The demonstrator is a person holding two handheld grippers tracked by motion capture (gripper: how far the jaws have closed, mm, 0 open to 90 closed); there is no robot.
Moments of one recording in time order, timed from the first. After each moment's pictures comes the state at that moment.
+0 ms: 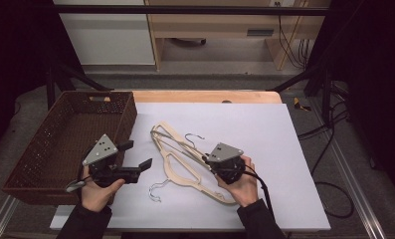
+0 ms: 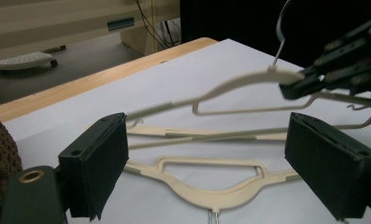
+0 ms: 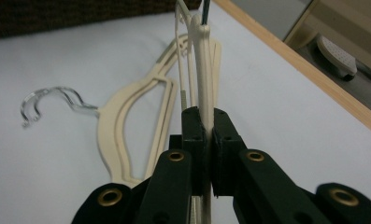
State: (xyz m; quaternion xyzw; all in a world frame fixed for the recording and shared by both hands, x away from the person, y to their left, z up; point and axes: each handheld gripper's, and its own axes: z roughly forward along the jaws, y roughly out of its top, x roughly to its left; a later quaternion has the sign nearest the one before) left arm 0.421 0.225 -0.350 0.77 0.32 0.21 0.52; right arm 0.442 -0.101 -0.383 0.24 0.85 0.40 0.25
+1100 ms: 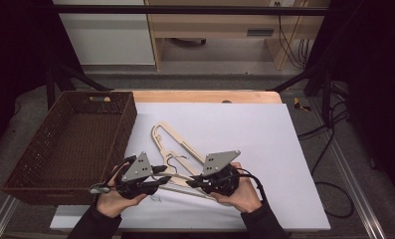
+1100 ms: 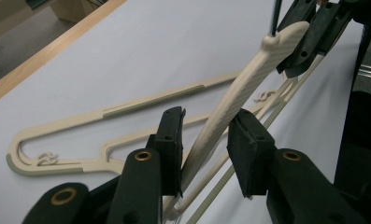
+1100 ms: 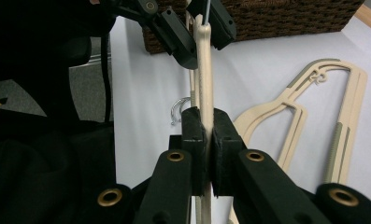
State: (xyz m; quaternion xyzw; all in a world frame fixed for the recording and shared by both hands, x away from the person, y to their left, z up) left arm 0.408 0.171 -0.366 0.87 0.18 0.17 0.42; right arm 0.419 -0.087 -0.368 0.11 0.88 0.45 0.06
